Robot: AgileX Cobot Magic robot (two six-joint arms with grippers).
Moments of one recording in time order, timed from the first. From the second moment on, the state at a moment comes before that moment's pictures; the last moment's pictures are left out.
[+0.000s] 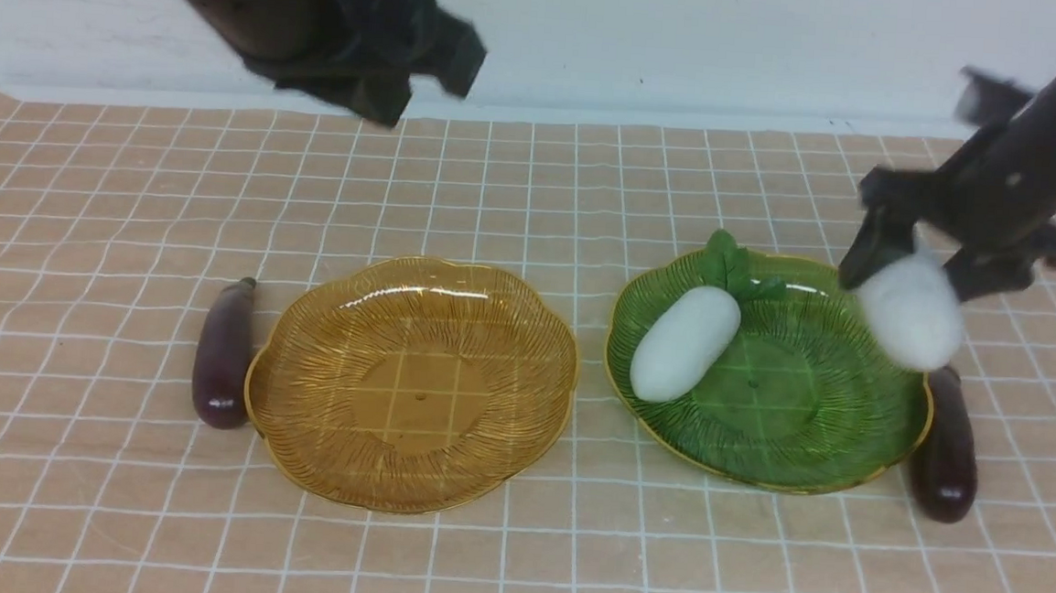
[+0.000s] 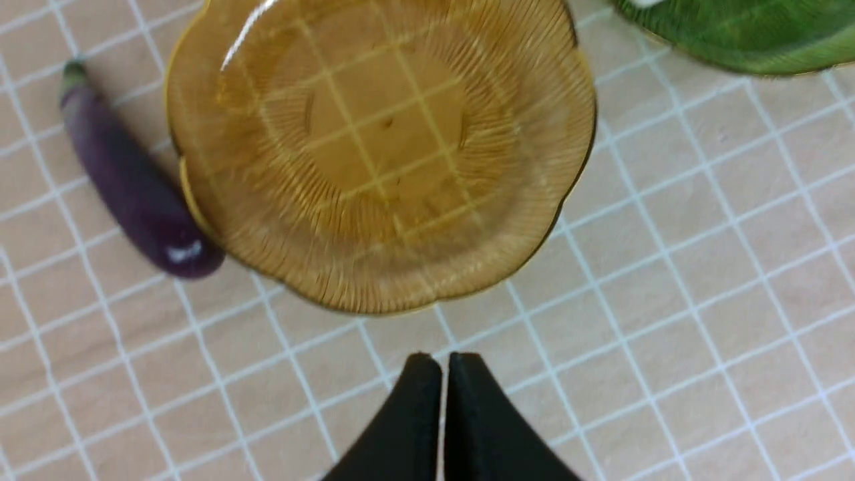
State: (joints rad) right arm 0.17 2.06 -1.68 0.27 1.23 0.02; left arm -0.52 1.31 -1.42 0.03 1.25 -0.13
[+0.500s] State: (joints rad) right arm -0.02 1.87 -1.59 0.00 1.23 0.05; left arm -0.52 1.21 -1.36 0.03 1.25 -0.14
